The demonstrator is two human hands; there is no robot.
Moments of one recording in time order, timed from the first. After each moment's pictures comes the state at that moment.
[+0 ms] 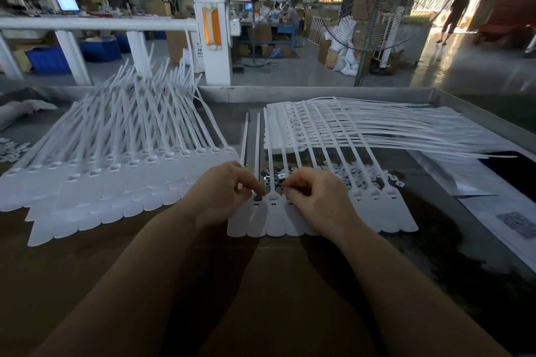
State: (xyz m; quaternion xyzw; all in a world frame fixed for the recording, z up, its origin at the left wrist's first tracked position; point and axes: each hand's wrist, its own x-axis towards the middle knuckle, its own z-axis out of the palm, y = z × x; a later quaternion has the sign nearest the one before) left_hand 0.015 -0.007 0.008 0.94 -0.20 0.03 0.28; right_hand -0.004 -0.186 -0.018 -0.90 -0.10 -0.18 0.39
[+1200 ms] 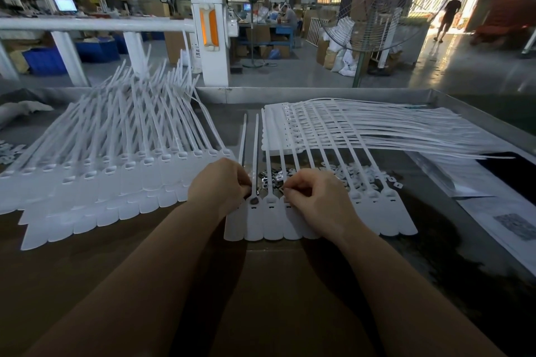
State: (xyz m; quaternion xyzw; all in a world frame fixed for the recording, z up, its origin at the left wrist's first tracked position) left_hand 0.033 -0.022 0.001 0.97 -0.08 0.06 0.23; right_hand -0.003 -0.190 -0.017 -0.90 -0.09 -0.17 0.40
